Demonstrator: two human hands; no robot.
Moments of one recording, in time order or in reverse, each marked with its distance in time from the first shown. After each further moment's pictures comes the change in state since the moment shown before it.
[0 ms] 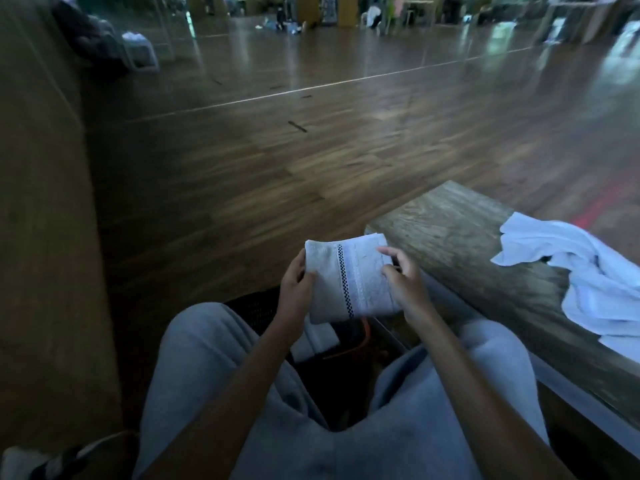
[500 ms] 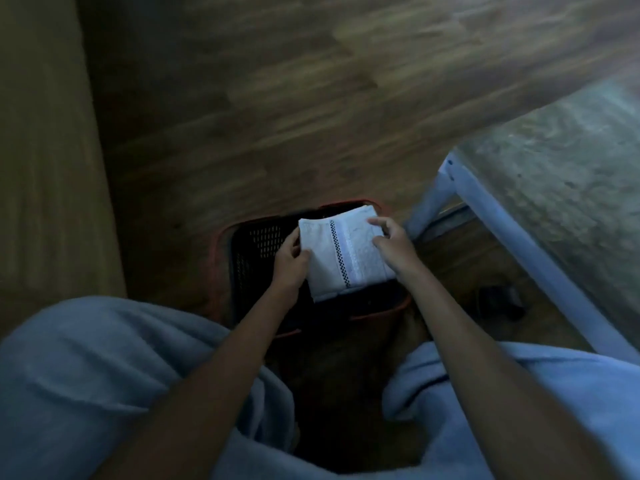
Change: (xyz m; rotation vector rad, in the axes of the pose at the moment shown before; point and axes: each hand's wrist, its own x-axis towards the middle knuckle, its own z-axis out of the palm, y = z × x) left_hand 0.096 -0.162 -0.072 0.115 0.254 -0.363; right_hand 0.117 0.150 0.136 -0.237 -0.335 0.322
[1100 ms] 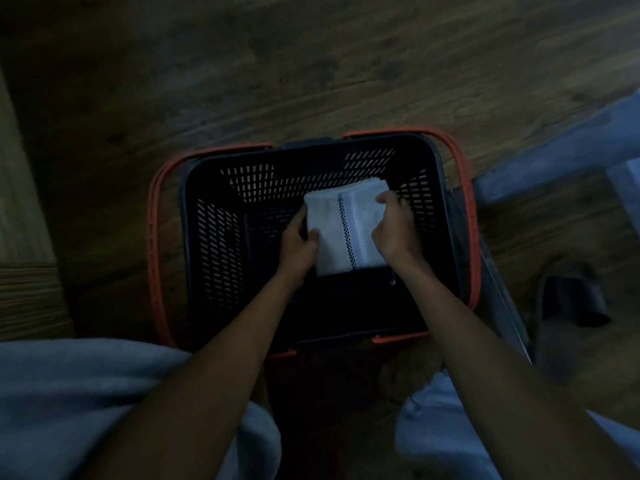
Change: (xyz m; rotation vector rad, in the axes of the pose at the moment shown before) left_hand 0.114 -0.154 0.015 0.062 0.003 -0.179; right_hand 0.116 0.110 0.094 -0.551 -0.029 0.027
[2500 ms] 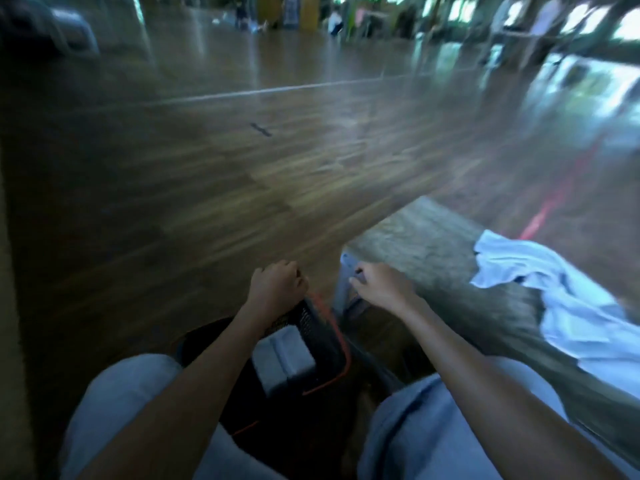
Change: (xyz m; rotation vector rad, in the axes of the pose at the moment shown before) left_hand -0.229 0.291 0.023 1.251 0.018 1.016; right_hand -0.249 -0.050 -0.305 -0.335 0.337 -0.146
